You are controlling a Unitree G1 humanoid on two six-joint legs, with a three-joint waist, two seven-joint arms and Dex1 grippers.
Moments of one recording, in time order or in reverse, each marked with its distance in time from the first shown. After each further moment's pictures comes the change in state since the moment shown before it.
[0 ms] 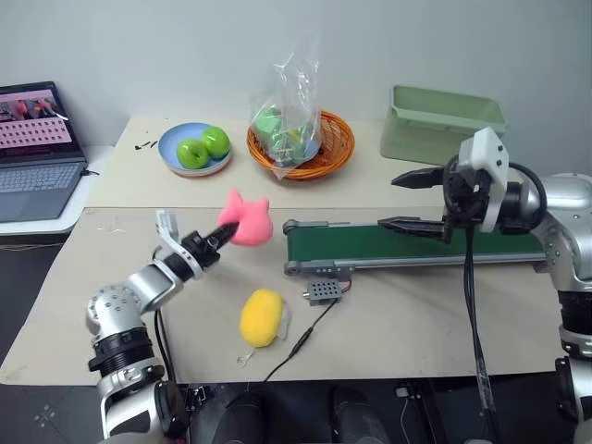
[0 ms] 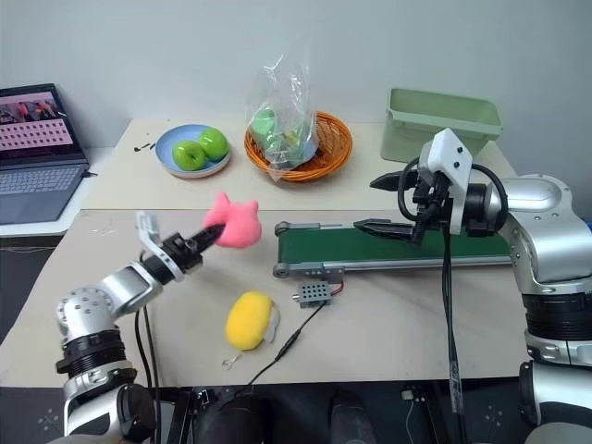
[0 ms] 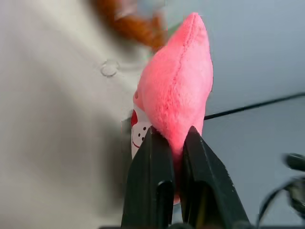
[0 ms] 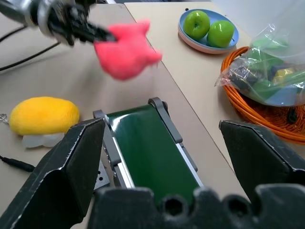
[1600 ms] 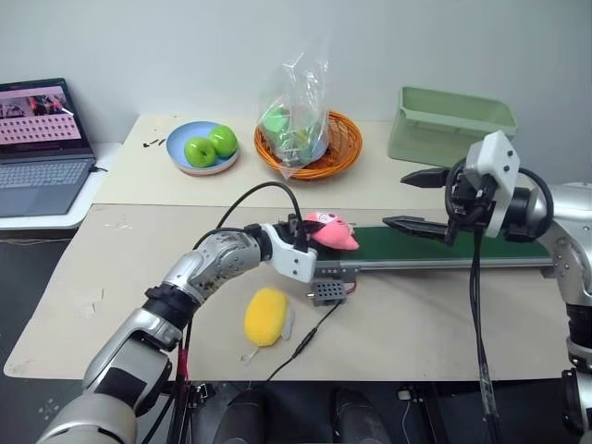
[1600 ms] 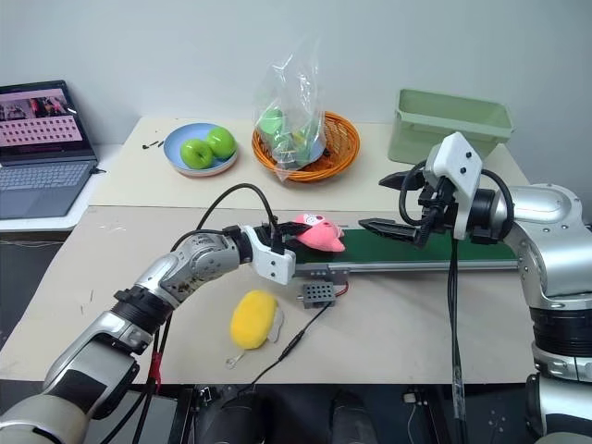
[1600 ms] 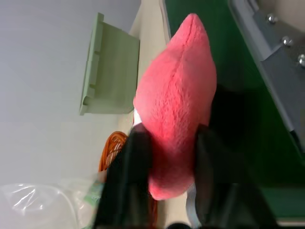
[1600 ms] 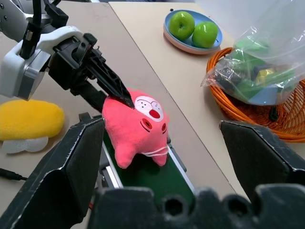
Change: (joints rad) left arm -0.304 0.153 -1.020 0.482 1.596 -1.685 -0.065; right arm 0.085 -0.009 -0.053 -0.104 0.013 0.020 -0.106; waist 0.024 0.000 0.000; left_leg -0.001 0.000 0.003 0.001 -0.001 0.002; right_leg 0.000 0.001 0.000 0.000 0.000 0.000
